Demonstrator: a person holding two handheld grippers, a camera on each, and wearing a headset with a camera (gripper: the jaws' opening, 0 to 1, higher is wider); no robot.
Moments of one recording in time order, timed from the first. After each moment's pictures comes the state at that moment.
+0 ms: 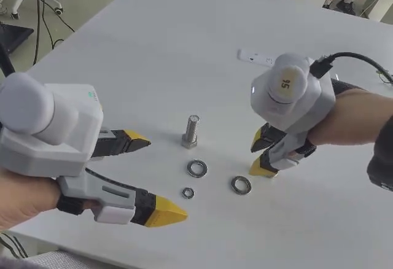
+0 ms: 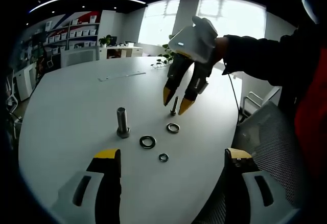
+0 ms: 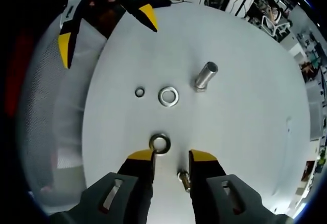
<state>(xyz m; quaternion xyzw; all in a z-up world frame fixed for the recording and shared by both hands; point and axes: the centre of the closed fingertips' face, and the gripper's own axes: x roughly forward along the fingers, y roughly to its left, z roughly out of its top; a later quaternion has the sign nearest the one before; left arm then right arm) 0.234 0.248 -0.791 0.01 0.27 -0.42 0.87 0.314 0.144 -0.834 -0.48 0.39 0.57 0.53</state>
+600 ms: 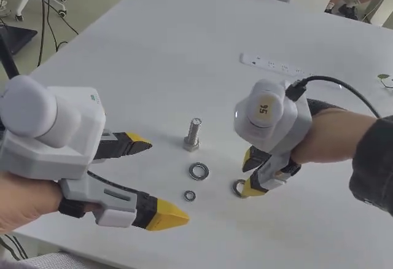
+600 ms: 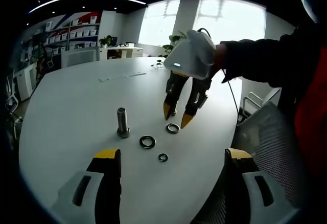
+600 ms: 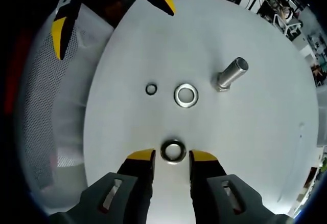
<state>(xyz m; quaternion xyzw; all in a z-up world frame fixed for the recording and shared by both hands) 0.232 0.248 -0.790 0.01 0.27 -0.42 0.87 0.297 0.146 -0.865 -0.49 0.41 0.59 0.50</state>
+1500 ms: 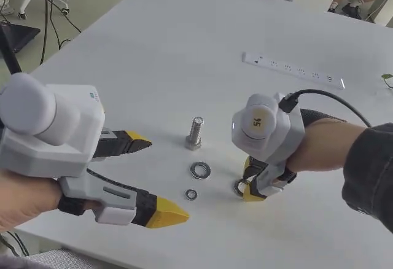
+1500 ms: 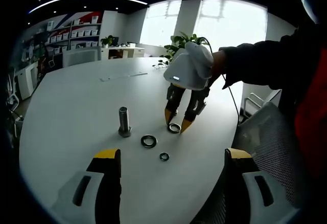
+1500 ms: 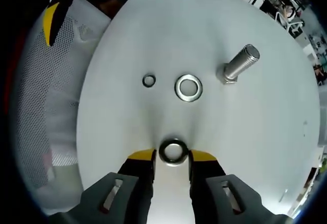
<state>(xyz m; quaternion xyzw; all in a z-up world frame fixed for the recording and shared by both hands) 0.232 0.252 -0.790 0.00 0.27 -0.41 0.87 0.296 0.142 -0.881 -0.50 0.42 0.58 0.49</state>
